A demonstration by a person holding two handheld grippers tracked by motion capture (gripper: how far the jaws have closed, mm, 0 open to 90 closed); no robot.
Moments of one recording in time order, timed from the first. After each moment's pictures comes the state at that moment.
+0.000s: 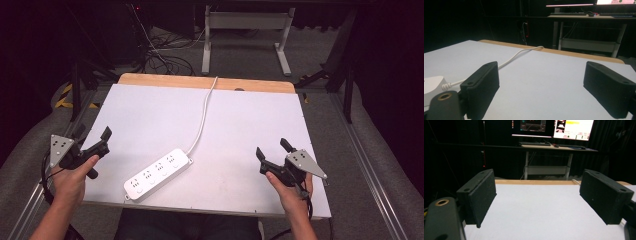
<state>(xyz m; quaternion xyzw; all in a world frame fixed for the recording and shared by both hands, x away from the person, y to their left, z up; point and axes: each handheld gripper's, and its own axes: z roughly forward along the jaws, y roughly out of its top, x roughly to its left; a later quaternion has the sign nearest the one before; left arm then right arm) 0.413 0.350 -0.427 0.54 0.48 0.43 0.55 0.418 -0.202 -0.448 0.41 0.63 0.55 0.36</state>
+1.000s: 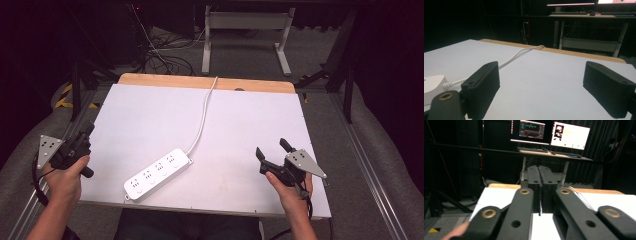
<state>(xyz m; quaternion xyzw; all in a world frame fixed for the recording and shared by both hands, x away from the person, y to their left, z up) 0.409 0.369 -0.423 0.52 0.47 0.42 0.58 0.419 -0.201 -0.449 0.41 0.63 0.55 0.36</state>
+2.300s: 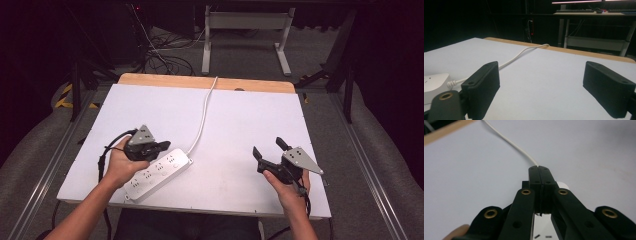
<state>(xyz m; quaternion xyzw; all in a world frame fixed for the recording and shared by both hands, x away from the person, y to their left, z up) 0.458 0.216 -0.425 0.85 0.29 0.17 0.40 0.427 -0.197 -0.451 0.40 0.64 0.56 0.34</state>
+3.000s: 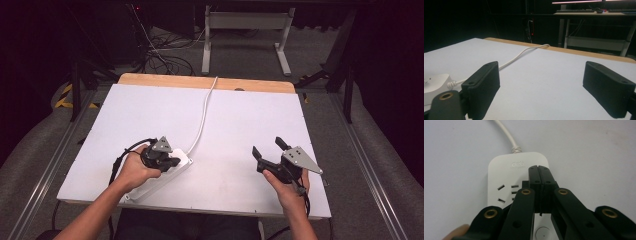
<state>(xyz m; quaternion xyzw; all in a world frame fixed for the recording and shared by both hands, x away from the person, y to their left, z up) 0.460 0.193 -0.450 0.90 0.28 0.10 0.33 0.428 -0.196 -0.451 0.41 0.64 0.56 0.34</state>
